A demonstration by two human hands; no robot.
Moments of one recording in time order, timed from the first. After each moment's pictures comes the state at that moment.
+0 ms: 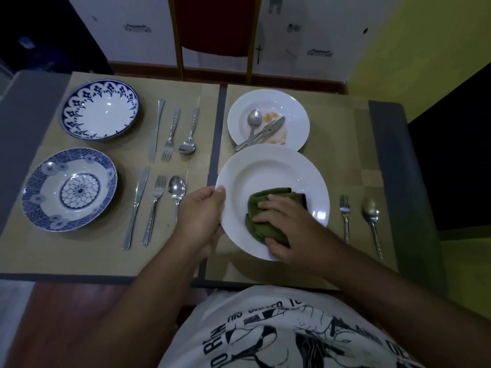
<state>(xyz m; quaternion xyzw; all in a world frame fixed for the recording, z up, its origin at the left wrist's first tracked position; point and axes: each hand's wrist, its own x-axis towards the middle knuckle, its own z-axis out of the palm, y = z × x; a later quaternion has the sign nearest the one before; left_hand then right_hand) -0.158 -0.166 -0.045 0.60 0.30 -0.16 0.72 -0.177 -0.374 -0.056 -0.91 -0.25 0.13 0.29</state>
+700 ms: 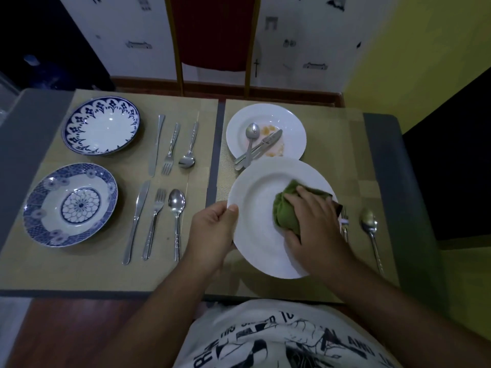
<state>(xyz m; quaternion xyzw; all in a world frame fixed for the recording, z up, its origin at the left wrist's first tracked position) -0.167 -0.182 -0.047 0.64 0.23 -0.14 0.72 -0.169 -0.386 -0.058 -0.98 -0.08 0.03 0.20</state>
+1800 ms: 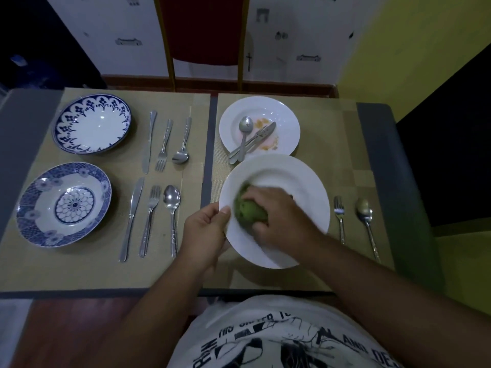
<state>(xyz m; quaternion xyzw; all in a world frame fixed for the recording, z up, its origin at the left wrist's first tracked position) -0.175 -0.174 -0.074 0.60 0.26 -0.17 0.74 -0.147 -0.350 -0.059 -0.92 -0.17 0.08 0.35</state>
